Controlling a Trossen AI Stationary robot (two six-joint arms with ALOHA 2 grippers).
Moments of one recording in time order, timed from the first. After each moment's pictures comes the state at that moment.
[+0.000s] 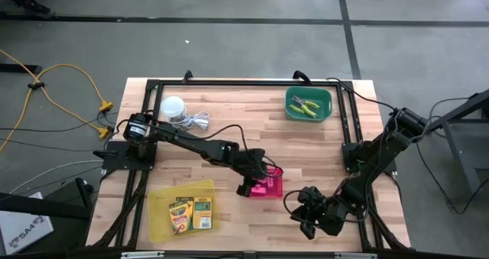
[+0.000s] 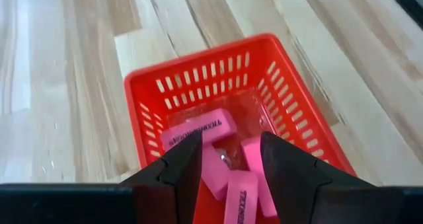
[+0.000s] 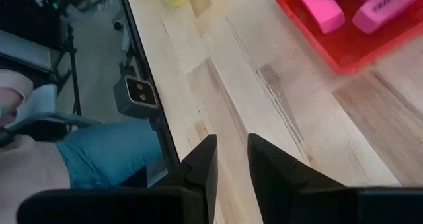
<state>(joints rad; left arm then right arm) -0.18 1.93 1.35 -0.13 0.11 0.13 0.86 1.50 0.92 -0.27 0.43 1.33</state>
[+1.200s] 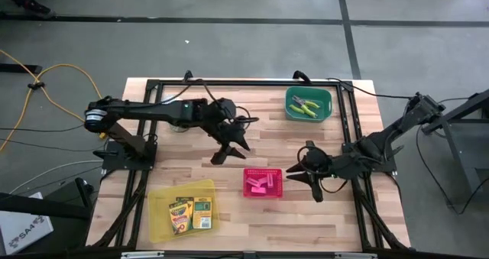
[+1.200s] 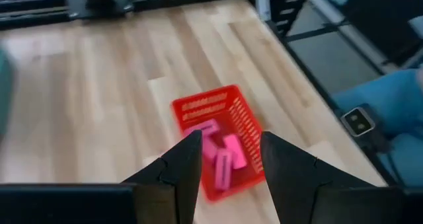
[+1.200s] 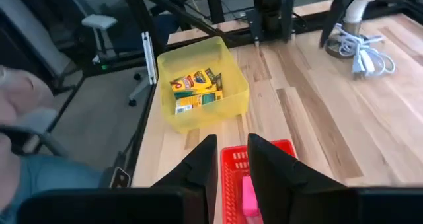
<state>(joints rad) 0.05 1.51 1.35 -0.47 0.45 0.19 0.58 1.09 0.92 -0.26 0.44 0.49</state>
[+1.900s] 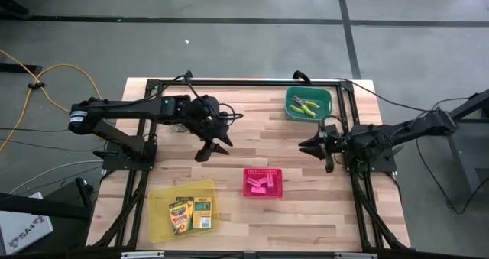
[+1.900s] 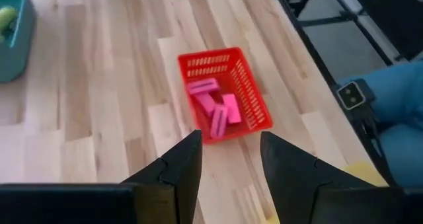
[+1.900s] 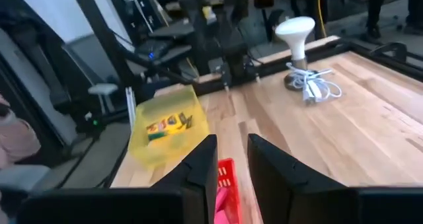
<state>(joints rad) 0.07 1.33 1.28 -0.65 0.38 0.15 0.24 0.57 0.39 0.06 0.20 0.36</state>
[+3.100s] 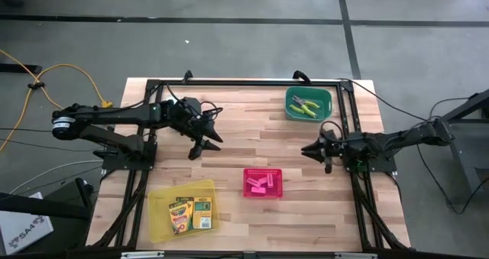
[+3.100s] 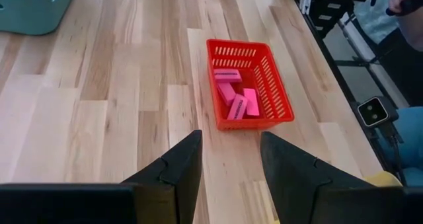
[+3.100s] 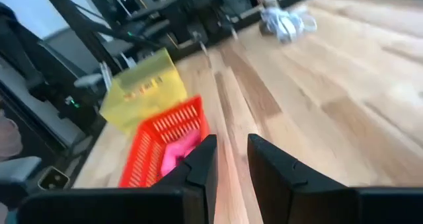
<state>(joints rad) 0.16 1.11 0.88 -0.36 0.38 0.00 0.15 0.30 0.01 0.11 0.13 0.48</state>
